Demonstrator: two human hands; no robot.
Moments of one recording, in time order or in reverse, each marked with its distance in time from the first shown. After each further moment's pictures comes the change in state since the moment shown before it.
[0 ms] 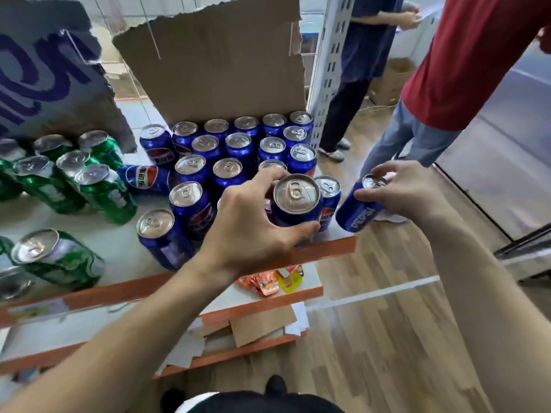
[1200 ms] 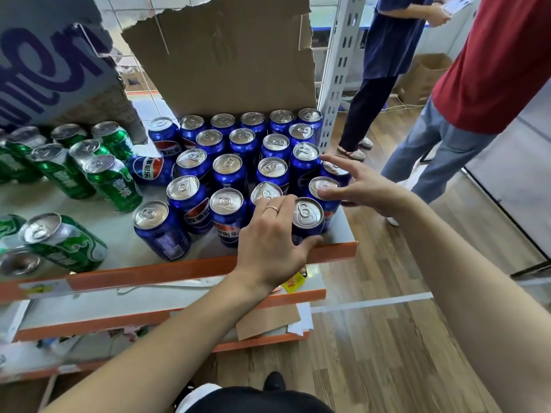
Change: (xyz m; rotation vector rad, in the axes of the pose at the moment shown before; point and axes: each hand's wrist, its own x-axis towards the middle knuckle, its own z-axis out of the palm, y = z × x) left_hand -0.011 -0.033 0.087 0.470 0.091 -0.091; right_hand 0.063 0.000 0.047 0.331 -0.632 -0.191
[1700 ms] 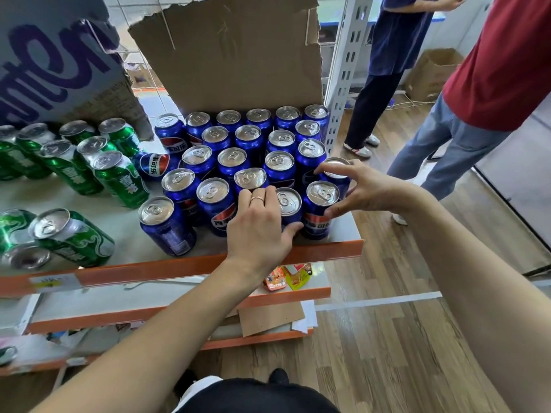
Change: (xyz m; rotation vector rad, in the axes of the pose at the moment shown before) left_hand 0.010 -0.021 -0.003 0.277 -0.059 -0.105; right_hand 0.004 -0.002 0.000 -0.327 -0.123 -0.084
